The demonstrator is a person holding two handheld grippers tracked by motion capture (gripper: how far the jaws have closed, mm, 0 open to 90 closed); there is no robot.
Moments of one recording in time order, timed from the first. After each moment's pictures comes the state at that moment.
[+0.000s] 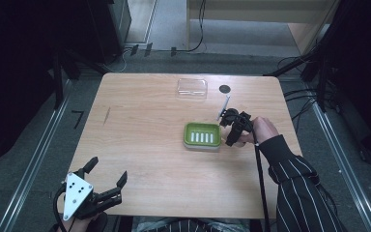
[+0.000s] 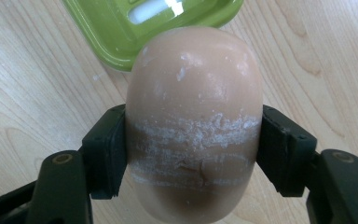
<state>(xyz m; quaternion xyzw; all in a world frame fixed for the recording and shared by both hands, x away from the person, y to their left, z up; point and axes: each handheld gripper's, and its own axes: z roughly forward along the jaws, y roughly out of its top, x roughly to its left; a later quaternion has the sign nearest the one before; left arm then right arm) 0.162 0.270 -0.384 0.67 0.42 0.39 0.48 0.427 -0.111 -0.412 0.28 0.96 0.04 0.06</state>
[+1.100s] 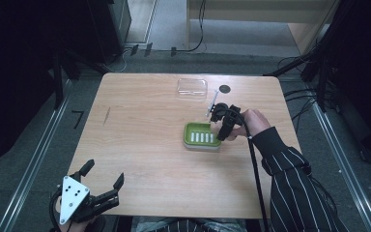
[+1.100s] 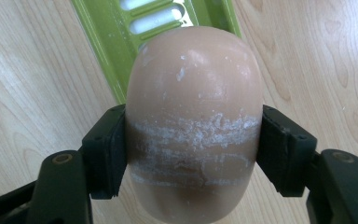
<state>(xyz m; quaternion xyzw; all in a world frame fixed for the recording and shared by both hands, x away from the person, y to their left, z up) 0.155 0.274 -0.384 0.66 0.43 0.39 0.47 0.435 -0.083 -0.395 0.21 0.97 0.07 0.08</state>
